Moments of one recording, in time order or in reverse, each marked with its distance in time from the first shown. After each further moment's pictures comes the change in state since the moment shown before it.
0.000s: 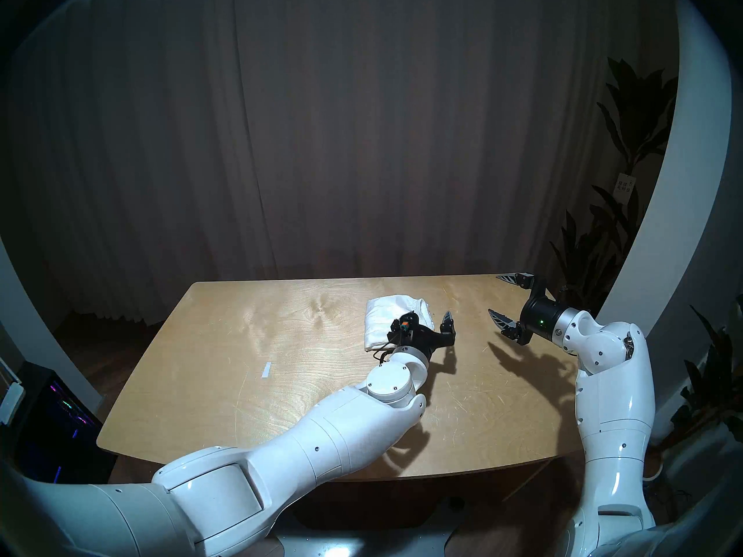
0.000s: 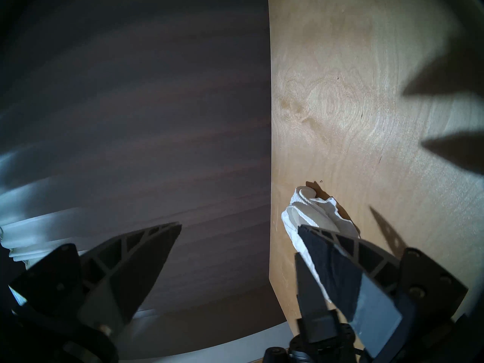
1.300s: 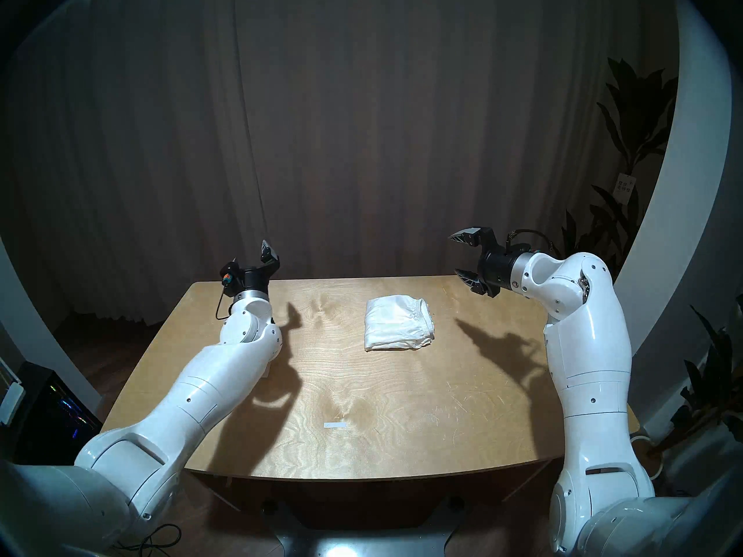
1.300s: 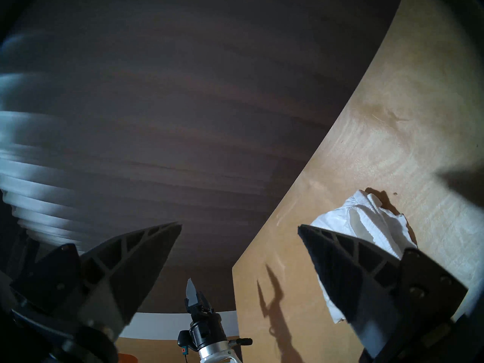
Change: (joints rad) left arm 0.040 0.420 -0.457 -0.150 0.018 -0.182 0.060; right arm 0.214 0.020 -0.249 -0.078 -0.340 0.033 0.053
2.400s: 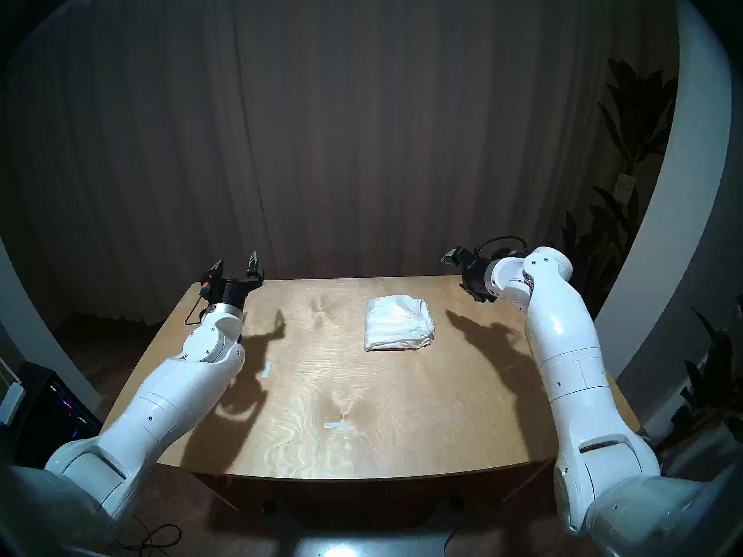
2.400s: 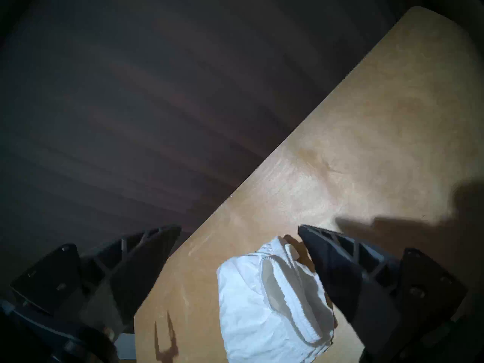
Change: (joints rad) left arm 0.088 0.173 0.023 -0.114 0.061 0.081 -0.130; right arm 0.108 0.034 -0.216 0.188 -0.429 -0.103 0.119
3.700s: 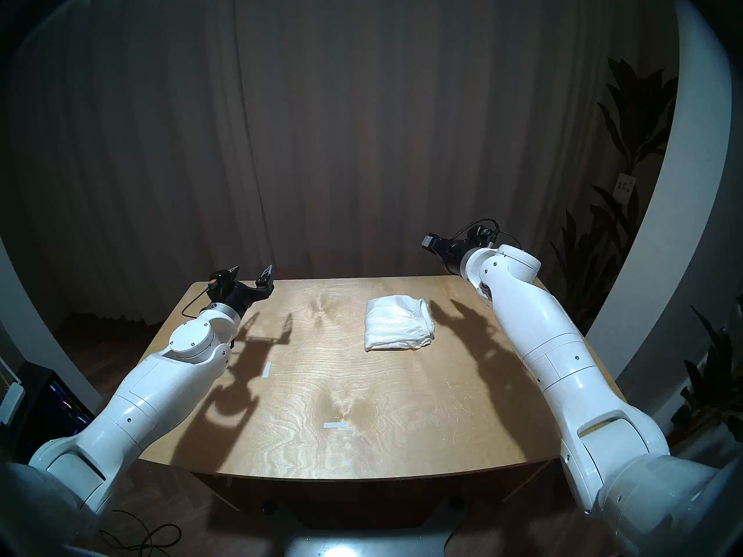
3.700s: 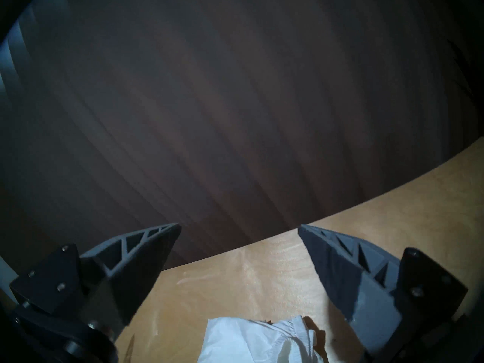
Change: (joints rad) left arm 0.032 0.111 0.020 -0.132 -0.032 0.282 -0.109; right arm 0.088 0.064 -0.253 0.088 -0.401 -0.269 0.418
